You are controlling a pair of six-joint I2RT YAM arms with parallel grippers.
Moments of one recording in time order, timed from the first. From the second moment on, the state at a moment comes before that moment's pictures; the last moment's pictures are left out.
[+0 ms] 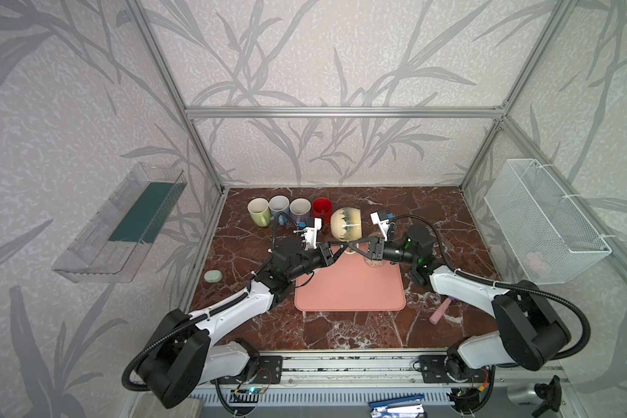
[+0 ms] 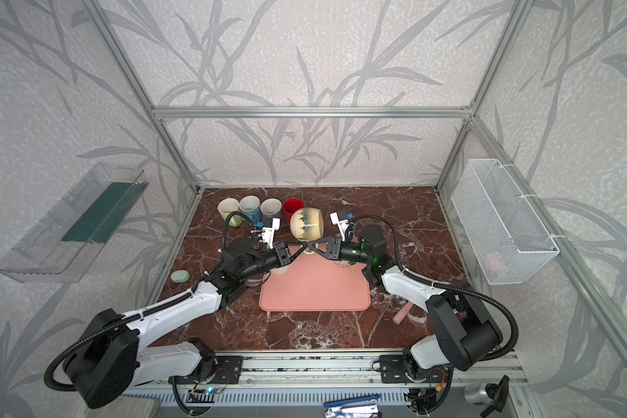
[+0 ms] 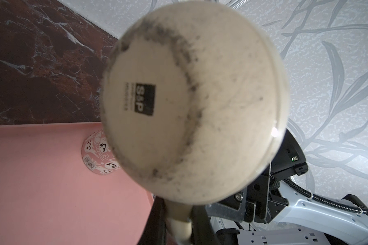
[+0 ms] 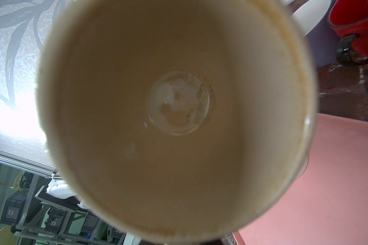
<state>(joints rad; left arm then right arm) -0.60 1.23 0.61 0.50 0.42 -0.95 0.50 1.45 0.69 0.71 -0.85 1.00</state>
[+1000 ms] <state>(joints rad) -0.59 1.03 0.59 0.30 0.32 -0.82 0.50 1.44 0.68 0.65 -0.83 1.02</state>
